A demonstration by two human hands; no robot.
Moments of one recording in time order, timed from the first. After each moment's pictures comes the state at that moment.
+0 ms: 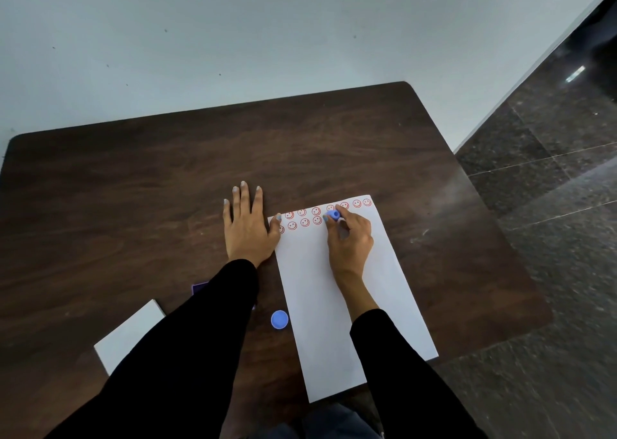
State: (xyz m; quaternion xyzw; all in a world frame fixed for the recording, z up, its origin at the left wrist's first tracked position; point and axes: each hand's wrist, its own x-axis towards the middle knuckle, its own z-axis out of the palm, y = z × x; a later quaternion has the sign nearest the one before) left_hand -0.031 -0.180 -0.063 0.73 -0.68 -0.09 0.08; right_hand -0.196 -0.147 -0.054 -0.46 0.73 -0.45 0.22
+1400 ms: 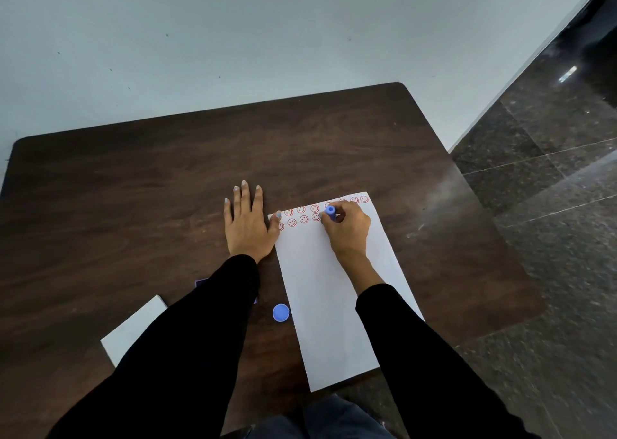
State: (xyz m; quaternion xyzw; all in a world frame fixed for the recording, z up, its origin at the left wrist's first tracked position) left_hand -0.027 -0.181 -0.071 0.72 -0.68 -0.09 0.09; right_hand -0.203 -0.166 -0.039 -0.47 0.75 -0.36 0.29
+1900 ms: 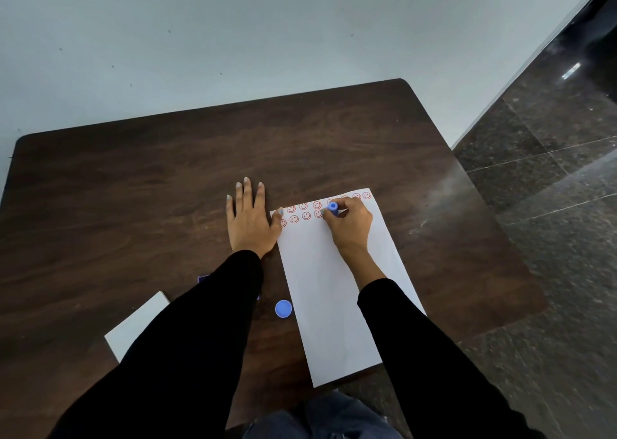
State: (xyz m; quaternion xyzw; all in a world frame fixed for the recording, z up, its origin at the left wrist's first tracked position) left_hand -0.027 -0.181 -0.073 0.72 -0.68 -0.09 0.09; right_hand -0.203 -0.169 -0.041 -0.44 0.76 -0.36 0.31
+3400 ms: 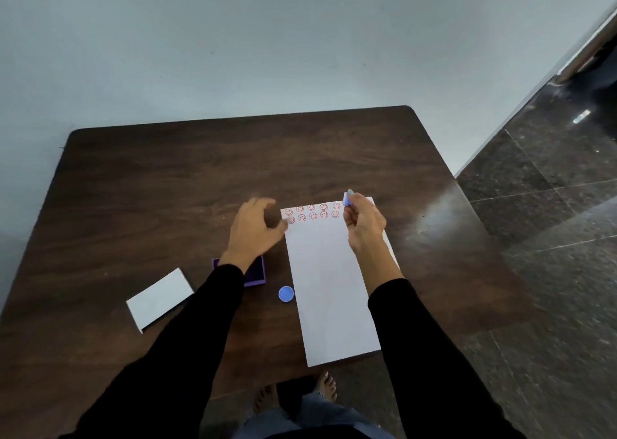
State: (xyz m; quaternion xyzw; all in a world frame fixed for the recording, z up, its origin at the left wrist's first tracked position) left_hand -0.011 -0.131 -0.015 0.68 -0.65 -0.22 0.26; right_hand -0.209 -0.154 0.017 -0.03 0.58 -0.59 0.57
